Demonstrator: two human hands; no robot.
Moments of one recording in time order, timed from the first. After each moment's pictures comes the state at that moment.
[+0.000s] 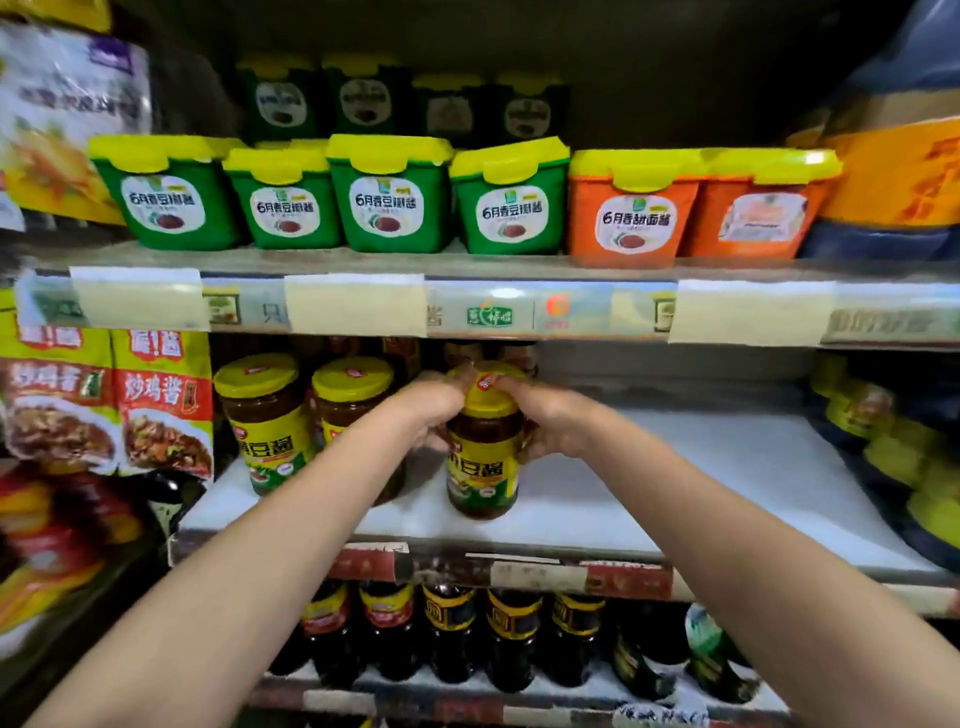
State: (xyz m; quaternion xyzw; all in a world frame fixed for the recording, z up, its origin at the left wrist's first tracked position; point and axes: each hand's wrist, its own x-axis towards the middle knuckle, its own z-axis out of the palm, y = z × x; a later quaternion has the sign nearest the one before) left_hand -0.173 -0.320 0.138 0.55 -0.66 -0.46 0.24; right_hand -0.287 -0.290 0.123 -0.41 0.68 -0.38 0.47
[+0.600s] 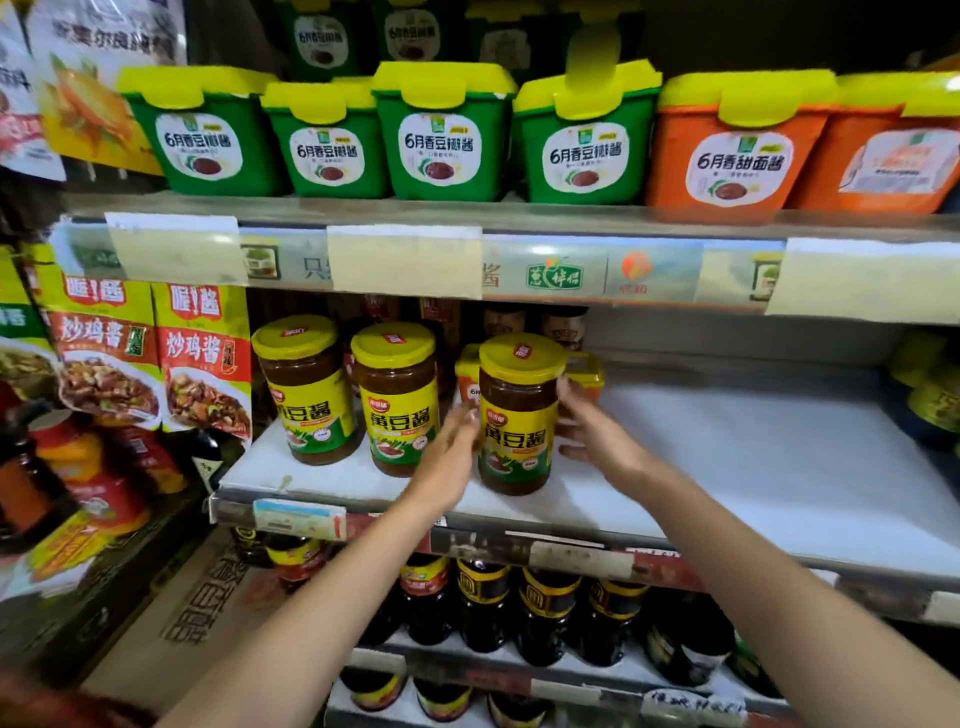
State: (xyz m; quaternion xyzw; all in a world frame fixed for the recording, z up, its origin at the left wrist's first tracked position) left_hand -0.137 -0.325 0.031 0.47 -0.67 -0.47 0.33; right_hand -0.305 -0.285 0.060 -0.48 0.58 -0.47 0.46
